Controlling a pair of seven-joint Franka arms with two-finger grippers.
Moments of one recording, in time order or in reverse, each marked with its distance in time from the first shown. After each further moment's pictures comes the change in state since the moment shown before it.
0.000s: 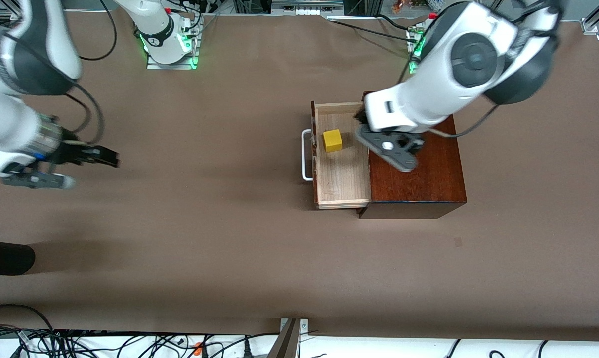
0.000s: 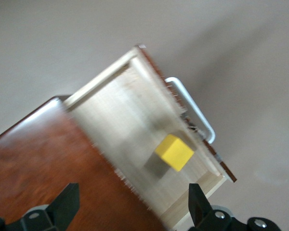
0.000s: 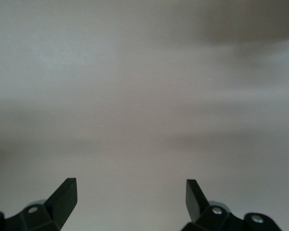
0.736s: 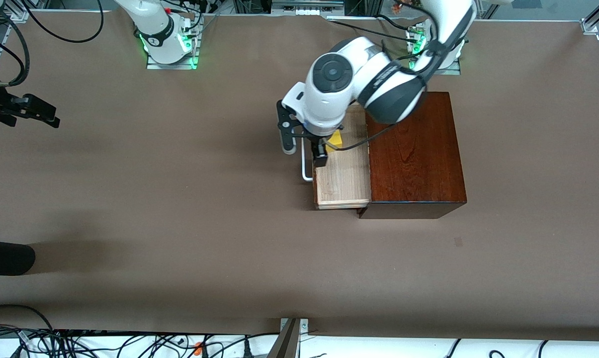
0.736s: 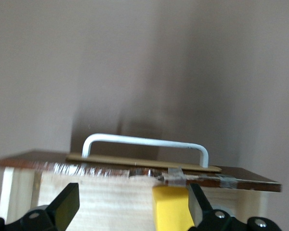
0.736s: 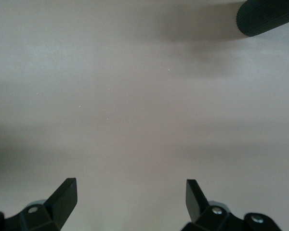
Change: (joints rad) left arm -0.235 0.205 -0.004 0.005 0.198 0.225 0.539; right arm -0.045 -0.159 -0.027 0.016 -0.038 -0.137 -0.064
